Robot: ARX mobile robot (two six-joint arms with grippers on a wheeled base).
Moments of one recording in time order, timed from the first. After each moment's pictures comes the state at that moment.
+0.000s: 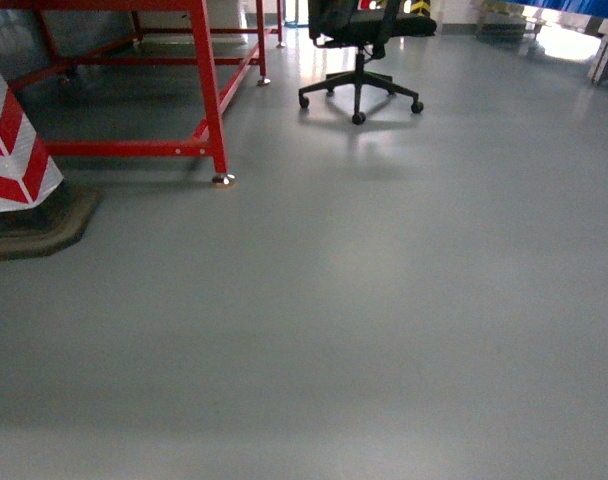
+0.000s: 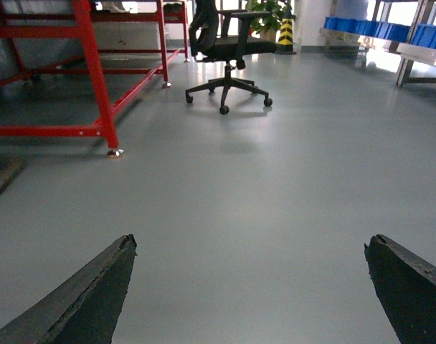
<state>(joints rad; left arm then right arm) 0.00 0.01 0.01 -0.01 0.00 -0.01 0.00 0.00 0.01 0.00 0.00 0.00</state>
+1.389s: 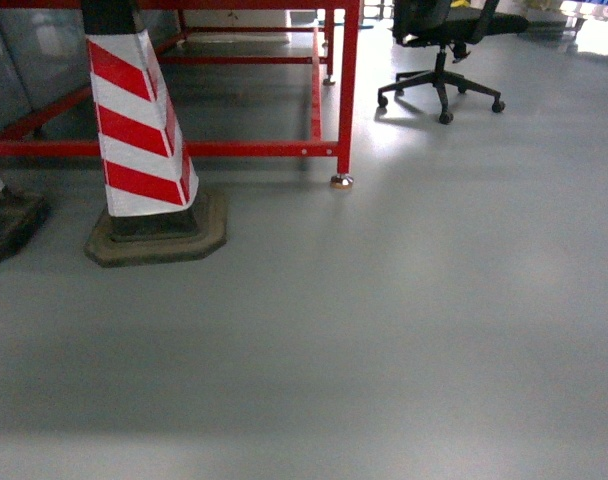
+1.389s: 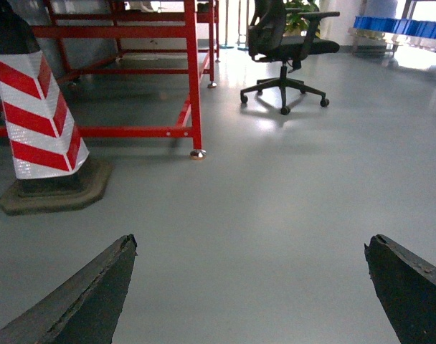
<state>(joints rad) 0.00 0.01 0.01 -0.01 0.00 -0.01 0.00 0.00 0.01 -0.01 0.00 0.00</state>
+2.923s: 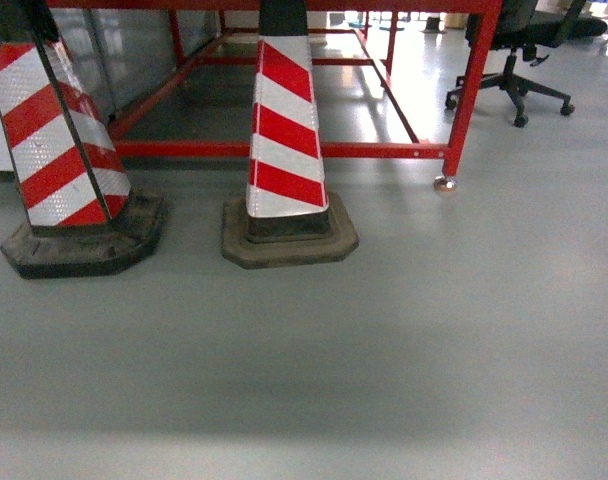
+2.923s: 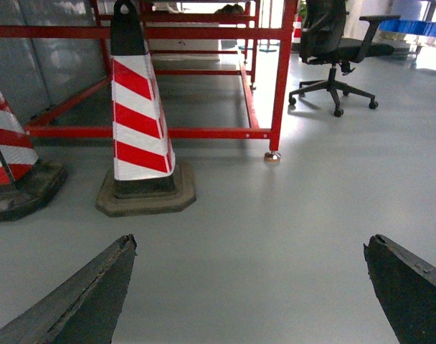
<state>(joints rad) 0.00 0.01 0.01 -0.01 0.00 -0.01 0.00 0.00 0.01 -0.01 0.00 0.00</state>
